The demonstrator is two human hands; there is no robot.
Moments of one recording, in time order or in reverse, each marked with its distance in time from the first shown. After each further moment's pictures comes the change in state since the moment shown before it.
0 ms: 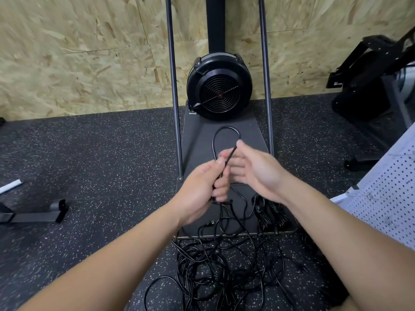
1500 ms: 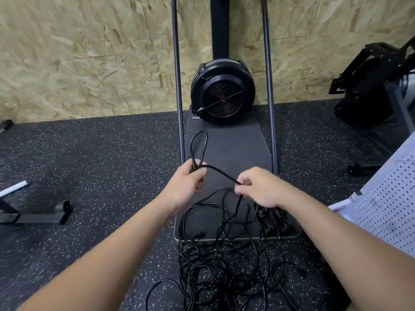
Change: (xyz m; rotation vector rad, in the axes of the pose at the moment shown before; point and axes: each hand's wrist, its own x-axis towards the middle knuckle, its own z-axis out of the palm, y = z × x) left_hand 0.011 -0.004 -0.064 0.341 0.278 0.039; right_hand -0.008 0.013 -0.018 -1.100 0.030 0.027
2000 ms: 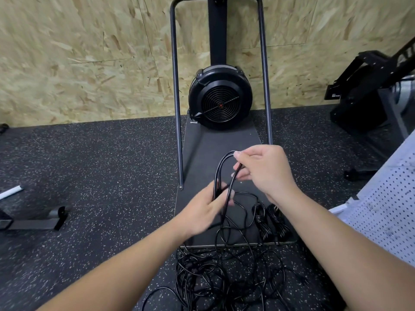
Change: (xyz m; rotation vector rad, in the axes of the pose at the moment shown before) left_hand -0.030 -0.011 0.038 0.406 -0.225 0.206; right_hand -0.008 -0.046 -0.020 0.786 0.531 -0.035
